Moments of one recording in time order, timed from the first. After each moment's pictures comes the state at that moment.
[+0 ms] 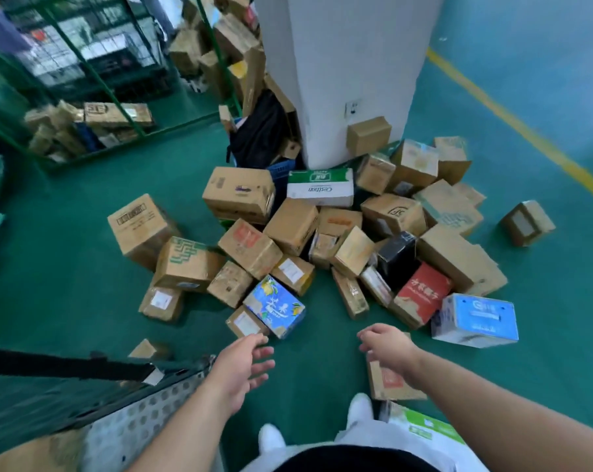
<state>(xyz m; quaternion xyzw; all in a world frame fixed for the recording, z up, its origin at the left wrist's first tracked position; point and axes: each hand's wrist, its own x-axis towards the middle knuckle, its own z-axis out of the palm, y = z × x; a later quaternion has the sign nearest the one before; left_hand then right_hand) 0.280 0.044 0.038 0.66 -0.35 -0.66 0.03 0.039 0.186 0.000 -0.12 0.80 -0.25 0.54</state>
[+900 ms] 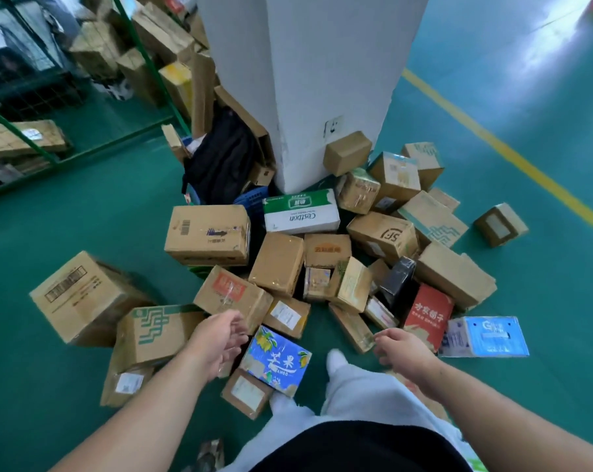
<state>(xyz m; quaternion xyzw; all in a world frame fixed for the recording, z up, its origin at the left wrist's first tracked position) 0.184 -0.326 -0.001 0.63 -0.43 -0.64 -0.05 -0.015 -0.054 -0.003 0.02 0.83 -0.27 0.48</state>
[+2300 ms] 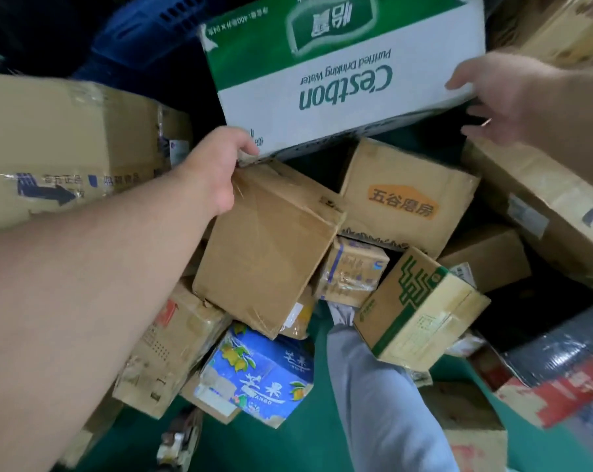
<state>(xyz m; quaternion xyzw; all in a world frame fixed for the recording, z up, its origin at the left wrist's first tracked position) -0.236 -0.632 -0.531 0.70 -0.36 -0.62 -0.09 -0.514 -0.464 -0.552 0.14 0.81 -0.32 0.48</state>
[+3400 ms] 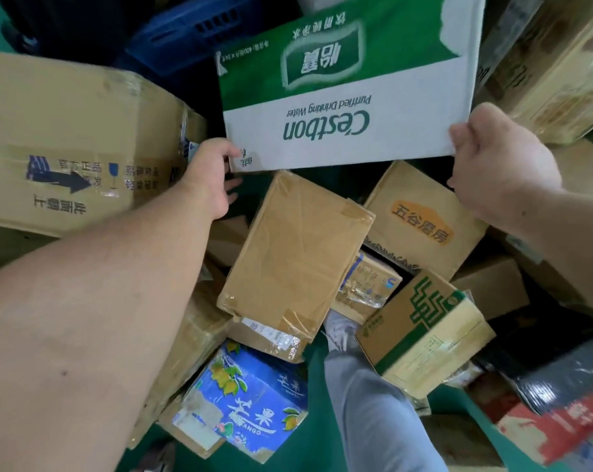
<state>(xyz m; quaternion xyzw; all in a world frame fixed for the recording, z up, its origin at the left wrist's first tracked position) -0.185 -0.653 -0.572 0.70 -0.32 -0.64 0.01 -0.433 -0.433 -0.506 -0.26 0.92 -0.06 0.29</state>
